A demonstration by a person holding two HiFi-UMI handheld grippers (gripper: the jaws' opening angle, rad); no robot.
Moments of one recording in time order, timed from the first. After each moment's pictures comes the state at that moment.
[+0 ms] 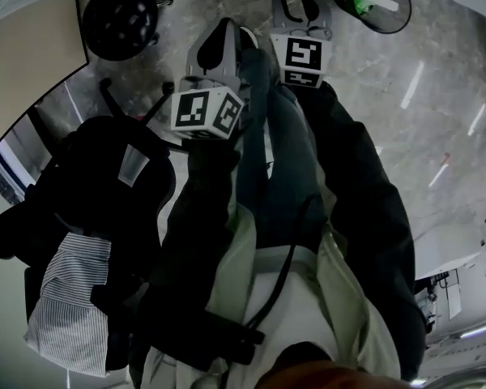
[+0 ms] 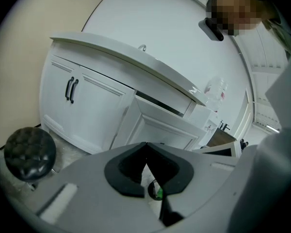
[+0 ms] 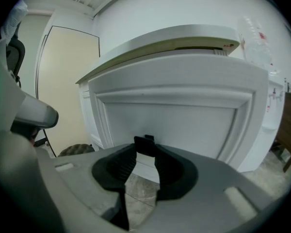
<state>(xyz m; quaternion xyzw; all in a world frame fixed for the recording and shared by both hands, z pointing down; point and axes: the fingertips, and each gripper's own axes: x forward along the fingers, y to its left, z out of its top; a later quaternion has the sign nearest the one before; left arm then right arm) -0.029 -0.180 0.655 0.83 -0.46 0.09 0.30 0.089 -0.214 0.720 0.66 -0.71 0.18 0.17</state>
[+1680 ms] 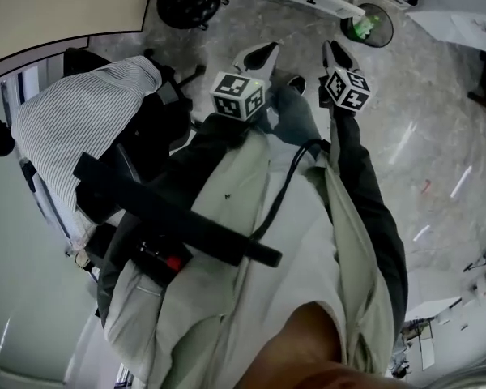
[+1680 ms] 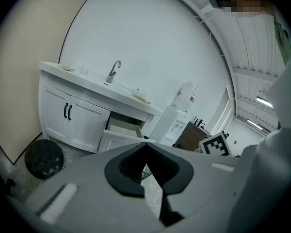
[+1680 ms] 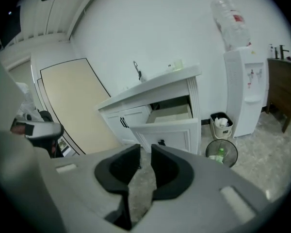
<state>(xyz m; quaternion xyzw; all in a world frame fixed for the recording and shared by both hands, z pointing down) -0.056 -0.029 0.463 0.87 -0.37 0.13 0.30 0.096 -0.031 0.557 0.60 -0.71 0.36 0.11</state>
